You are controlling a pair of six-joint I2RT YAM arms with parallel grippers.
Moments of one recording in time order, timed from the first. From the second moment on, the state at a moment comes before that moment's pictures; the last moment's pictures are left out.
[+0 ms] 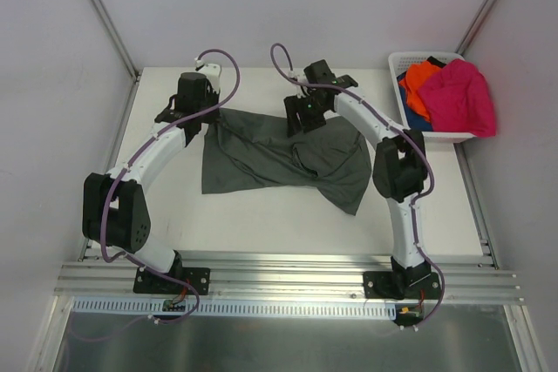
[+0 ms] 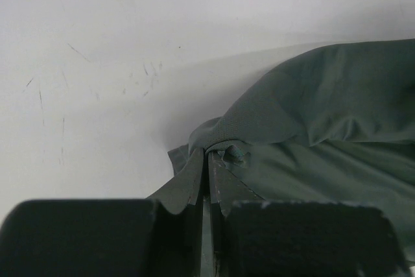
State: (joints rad) left arm -0.24 1.55 1.21 -0.23 -0.08 0.02; right arm 0.49 2.20 1.98 -0.88 -0.31 0.10
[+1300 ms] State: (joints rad) left arm -0.24 1.54 1.21 -0.23 -0.06 -0.02; right arm 0.47 1.97 1.53 -0.89 -0.31 0.08
